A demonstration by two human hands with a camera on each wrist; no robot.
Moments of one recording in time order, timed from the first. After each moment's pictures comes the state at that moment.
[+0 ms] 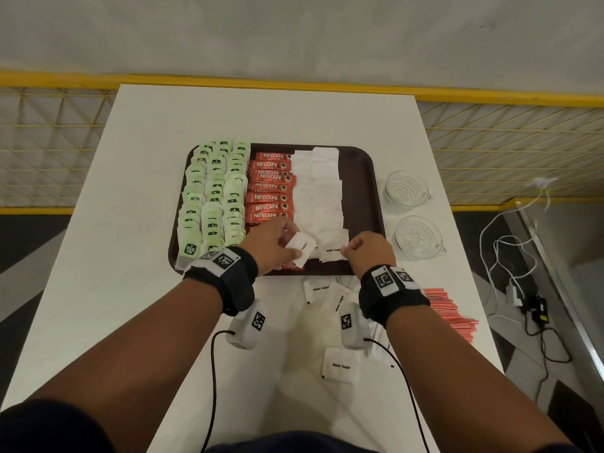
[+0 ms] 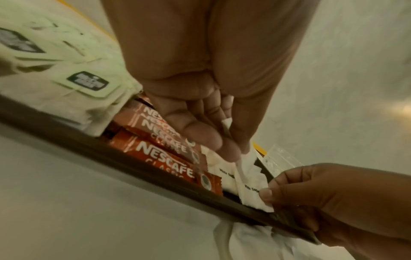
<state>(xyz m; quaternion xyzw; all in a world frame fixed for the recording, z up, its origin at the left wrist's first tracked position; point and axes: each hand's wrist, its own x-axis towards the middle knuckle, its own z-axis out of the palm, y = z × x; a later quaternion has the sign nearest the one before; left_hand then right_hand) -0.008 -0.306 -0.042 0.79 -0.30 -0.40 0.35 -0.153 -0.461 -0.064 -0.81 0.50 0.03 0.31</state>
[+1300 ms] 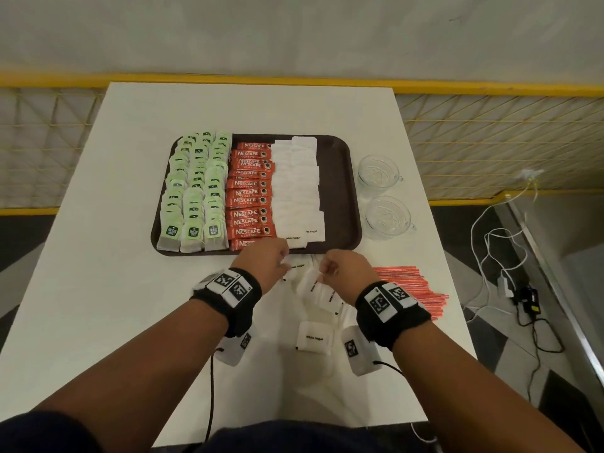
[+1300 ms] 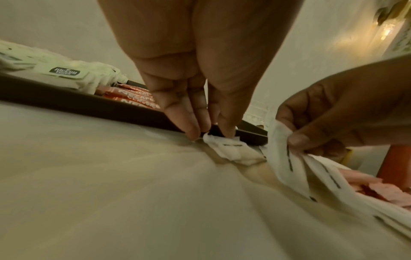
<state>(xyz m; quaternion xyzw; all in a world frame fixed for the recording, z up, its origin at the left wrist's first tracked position) -0.079 -0.295 -0.065 0.85 -0.43 -0.25 0.16 -0.226 -0.430 -0.056 -0.88 0.31 0.10 0.34</state>
